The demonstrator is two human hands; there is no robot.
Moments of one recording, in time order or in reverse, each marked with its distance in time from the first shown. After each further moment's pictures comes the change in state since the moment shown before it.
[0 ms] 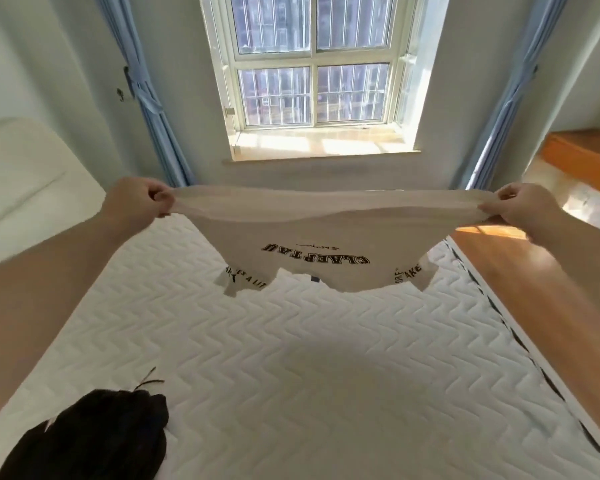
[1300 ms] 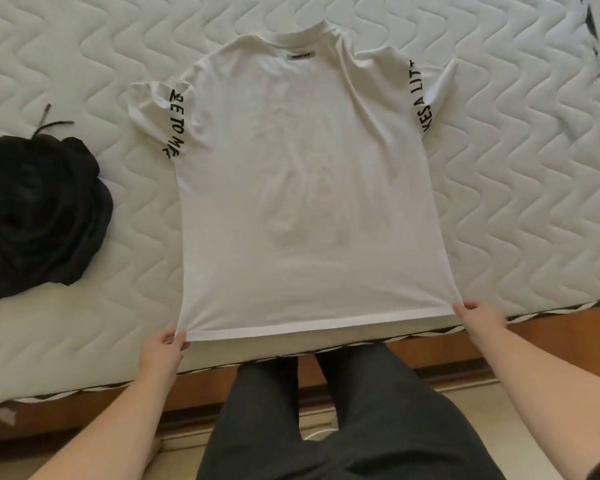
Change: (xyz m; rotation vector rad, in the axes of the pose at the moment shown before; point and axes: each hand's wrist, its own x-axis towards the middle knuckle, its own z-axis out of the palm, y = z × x) left_hand -0.623 -0.306 0.300 -0.179 -0.514 -1.302; right_hand -0.479 0.510 0.193 -0.439 -0.292 1.039
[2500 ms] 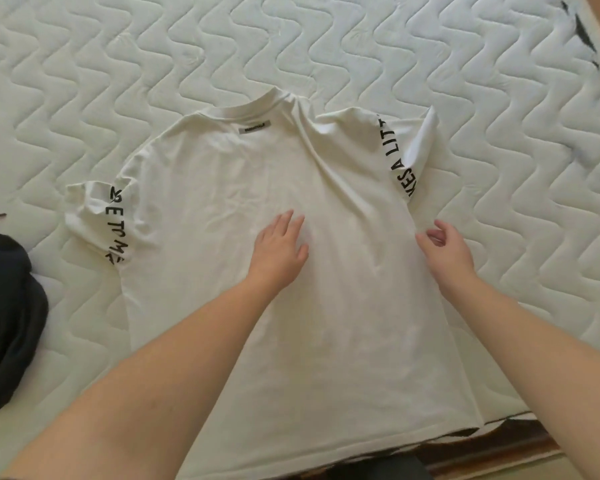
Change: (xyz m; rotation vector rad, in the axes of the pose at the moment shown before) left_hand -0.019 0.329 0.280 0.908 -0.123 1.158; right_hand 0.088 -0.220 0.003 0.521 -0.048 -0.436
